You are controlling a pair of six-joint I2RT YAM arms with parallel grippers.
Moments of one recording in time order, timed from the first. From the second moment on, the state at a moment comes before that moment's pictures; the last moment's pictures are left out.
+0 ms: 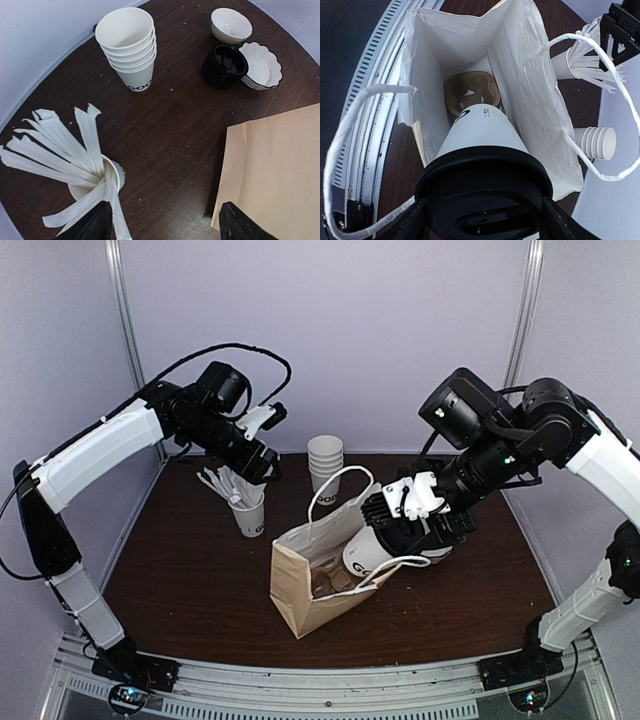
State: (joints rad) left arm -0.68 1.67 1.78 -0.99 0.09 0.07; right arm 1.11 1.46 1.83 -1.37 -0.01 -0.82
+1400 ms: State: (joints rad) left arm -1.03 1.52 1.83 -1.12 0.09 -0.28; right arm 1.17 1.52 1.75 -1.36 0.18 -0.95
